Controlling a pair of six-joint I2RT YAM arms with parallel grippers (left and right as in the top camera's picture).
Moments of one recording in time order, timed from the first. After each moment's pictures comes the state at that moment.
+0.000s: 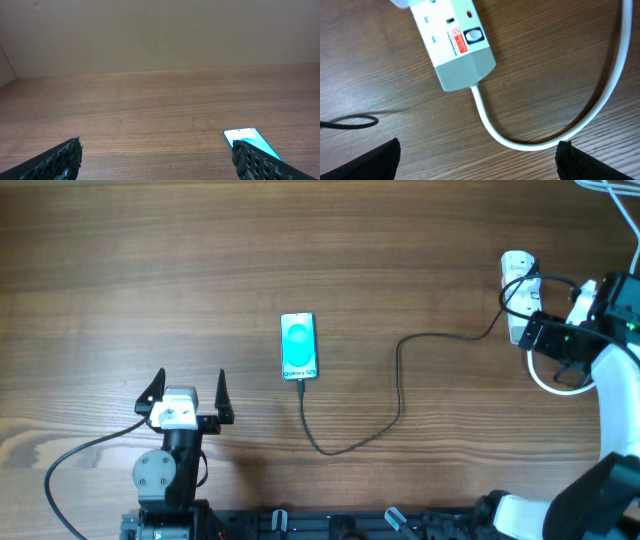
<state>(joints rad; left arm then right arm) 0.01 0.01 0.01 -0.08 0.02 0.04 -0.41 1.48 1.06 -0.75 -0.02 -0.01</state>
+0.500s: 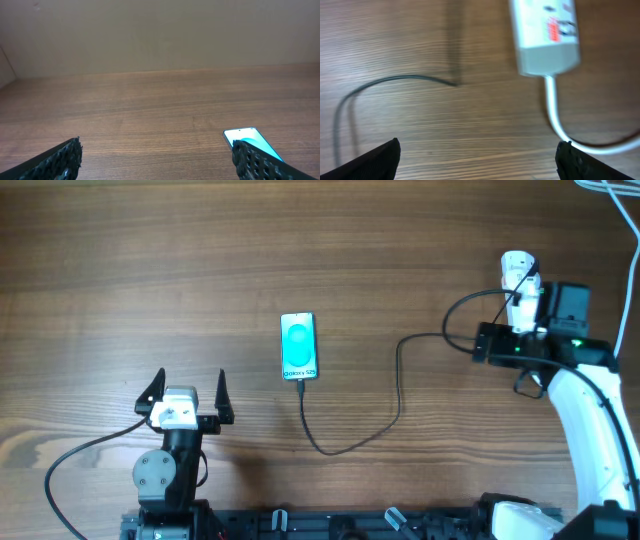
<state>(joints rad) 0.01 0.01 0.01 -0.08 0.02 0.05 -0.15 1.34 0.94 -0.72 -0.02 -0.01</state>
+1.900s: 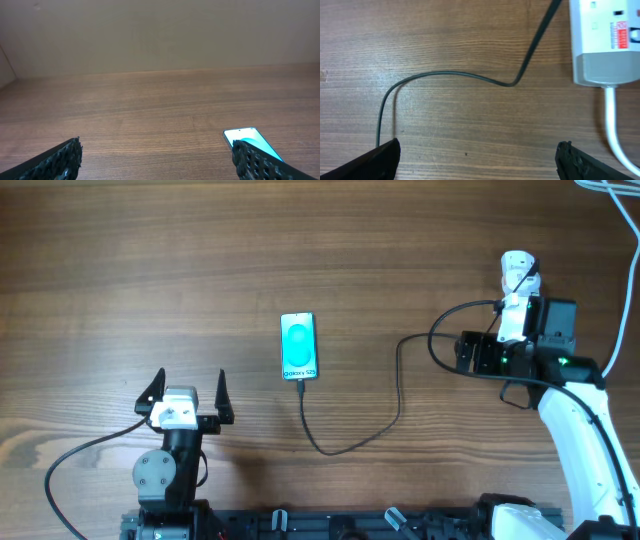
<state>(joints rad) 0.01 0.01 0.01 -0.08 0.02 0.05 -0.12 1.28 0.81 -0.59 -0.16 -0.01</state>
